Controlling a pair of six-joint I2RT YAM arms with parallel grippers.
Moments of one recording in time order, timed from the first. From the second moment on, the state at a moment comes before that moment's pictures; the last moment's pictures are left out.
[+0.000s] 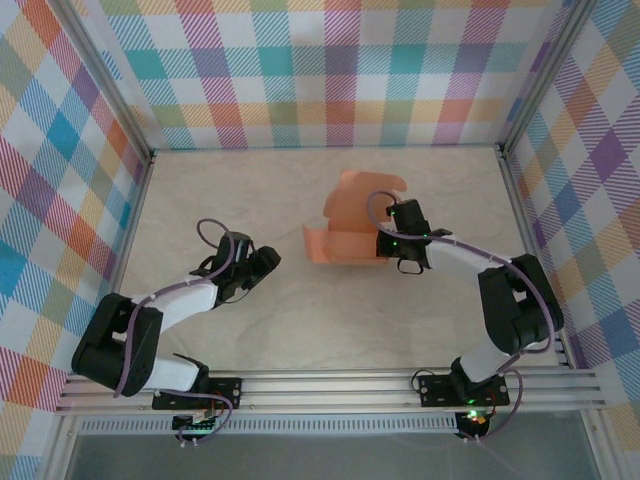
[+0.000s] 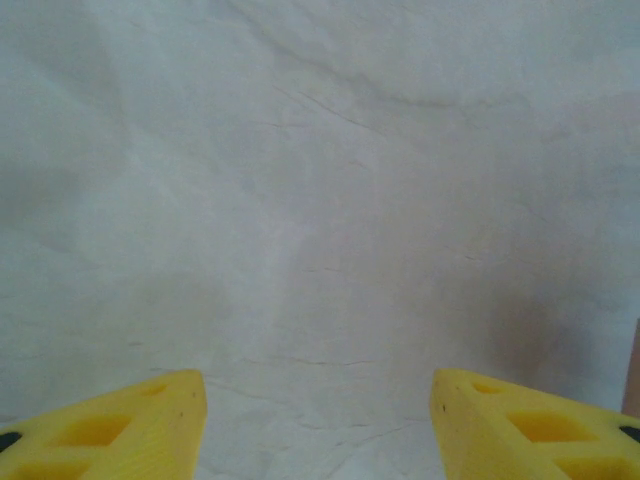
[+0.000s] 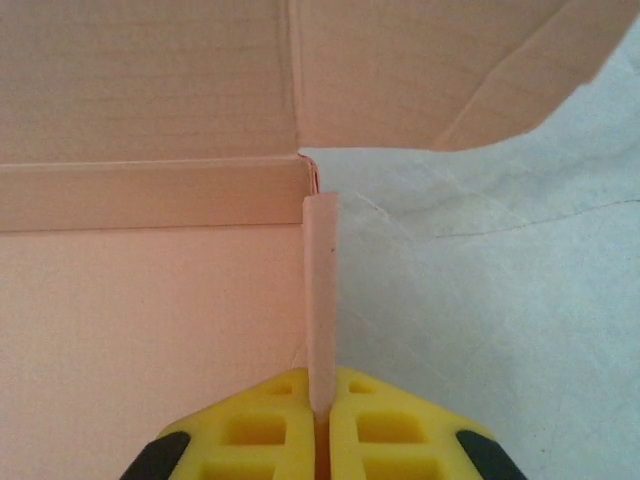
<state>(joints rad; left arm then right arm) -0.38 1.38 0.54 0.06 0.13 -1.00 0.40 1.59 0.88 -0.20 -0.07 0.41</state>
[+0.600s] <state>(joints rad) -0.50 1.49 0.73 0.21 0.31 -0.98 0.39 1.54 0.86 -0.18 -0.15 0.44</state>
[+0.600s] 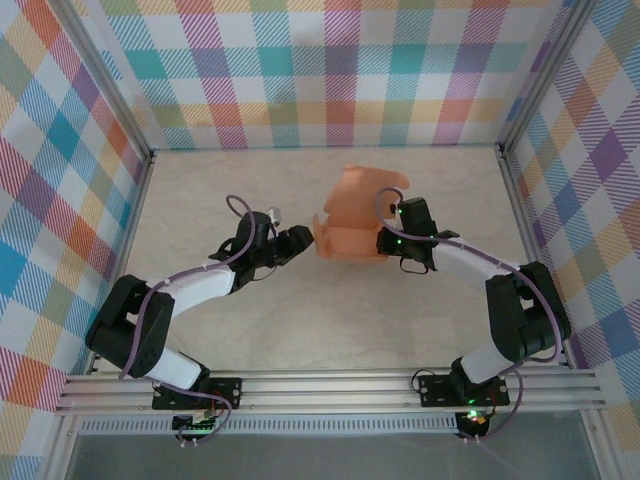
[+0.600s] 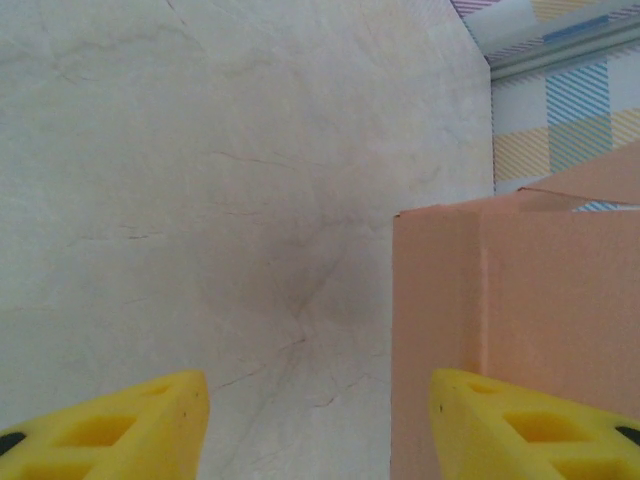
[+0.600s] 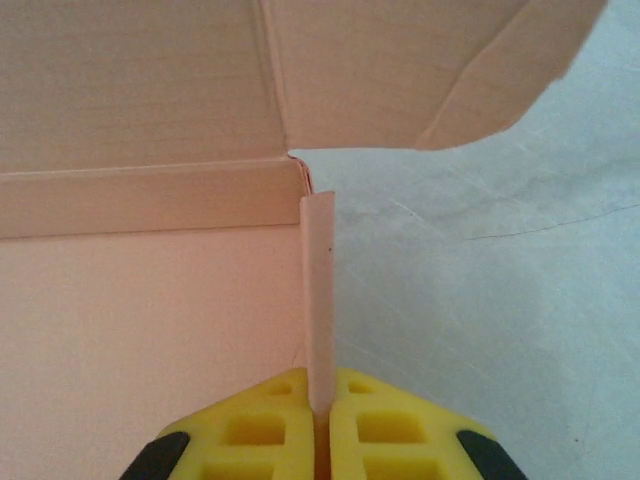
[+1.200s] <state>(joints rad) -0.53 1.54 0.78 0.25 0.38 -1.02 0.39 1.54 0.86 -0.18 -0.12 0.43</state>
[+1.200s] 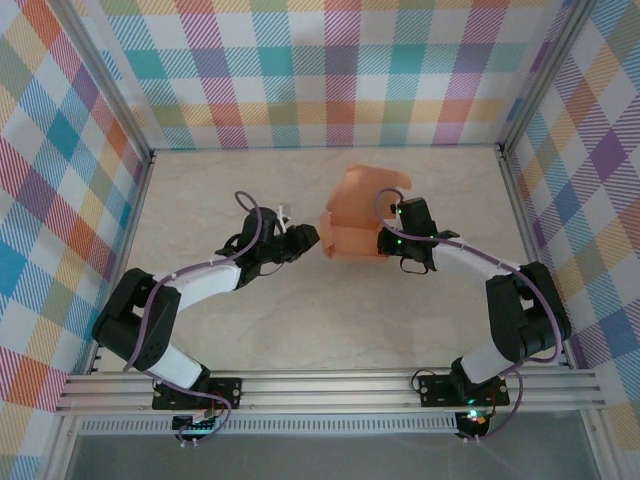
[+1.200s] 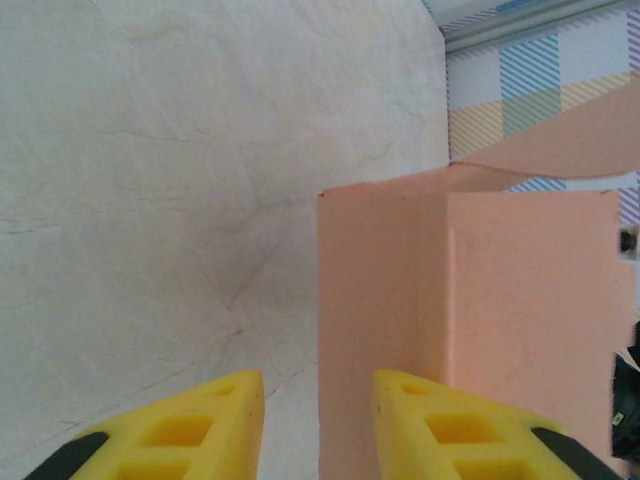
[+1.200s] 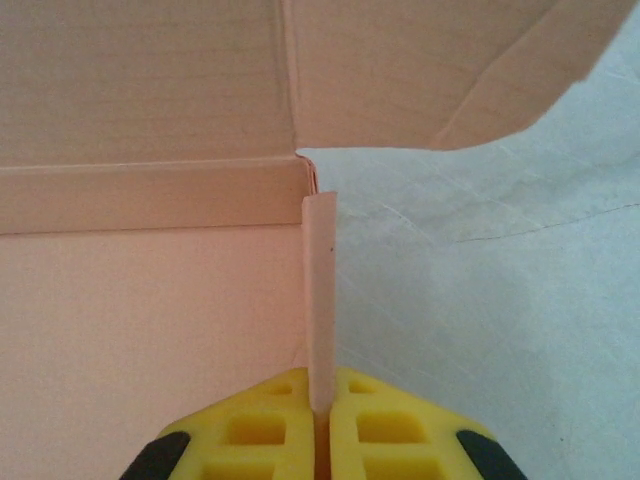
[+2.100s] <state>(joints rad) -0.55 1.74 0.83 0.26 0.42 -1.07 0.52 1.65 0.95 -0.31 0.20 0.36</state>
